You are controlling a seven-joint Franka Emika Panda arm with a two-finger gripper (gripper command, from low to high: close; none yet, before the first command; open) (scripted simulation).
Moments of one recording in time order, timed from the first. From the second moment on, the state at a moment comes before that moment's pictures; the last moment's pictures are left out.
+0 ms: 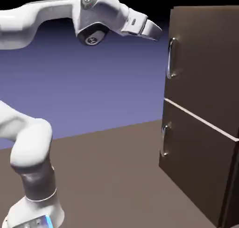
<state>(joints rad) -0.29 -0.80 0.30 -2.35 1.03 2.58 -0.04</state>
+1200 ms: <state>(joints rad) -0.72 -0.81 0.76 -2.34 2.60 2.92 -1.29</state>
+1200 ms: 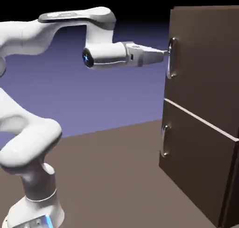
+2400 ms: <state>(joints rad) -0.31 -1.05 0.10 -2.77 1.82 2.40 -1.00</state>
